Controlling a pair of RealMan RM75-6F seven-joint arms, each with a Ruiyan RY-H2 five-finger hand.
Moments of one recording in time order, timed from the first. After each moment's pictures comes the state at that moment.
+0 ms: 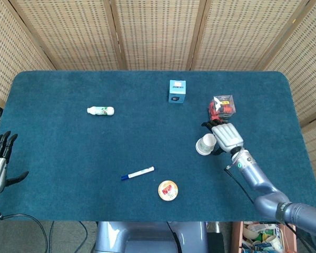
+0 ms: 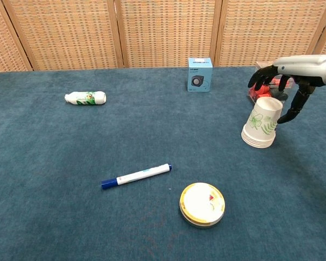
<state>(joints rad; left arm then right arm) -0.16 -1.21 -0.07 -1.50 1.42 1.49 0.07 0.75 -1.32 0.21 -1.44 -1.07 0.76 -0.22</state>
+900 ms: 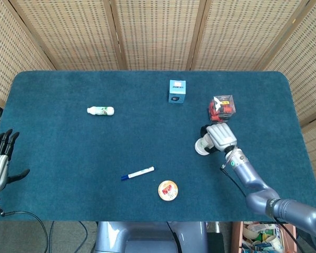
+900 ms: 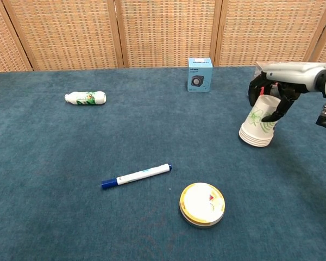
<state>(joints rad) -0.18 -1.21 -0.10 -1.49 1.40 1.45 0.08 0.78 -1.41 0.19 -1.34 -1.08 0.78 -0.18</state>
